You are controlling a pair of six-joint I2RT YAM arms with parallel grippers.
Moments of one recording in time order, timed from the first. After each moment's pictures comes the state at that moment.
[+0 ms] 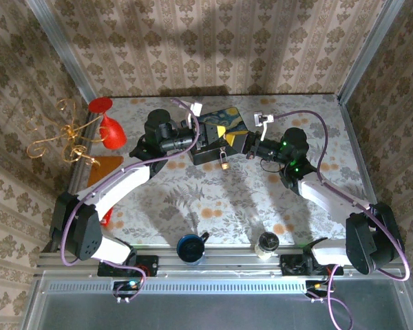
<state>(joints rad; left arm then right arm) -0.59 1.44 1.08 0.33 0.78 -0.67 0.36 1.32 0.78 0.65 -0.75 0.76</state>
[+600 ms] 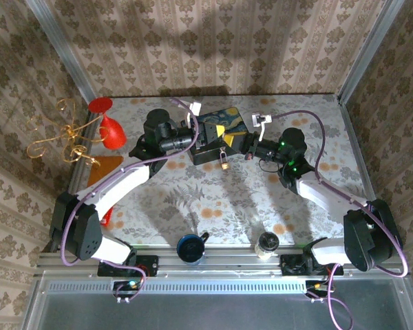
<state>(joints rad) -0.59 1.44 1.08 0.33 0.78 -0.68 0.37 1.34 0.78 0.67 -0.76 0.78</state>
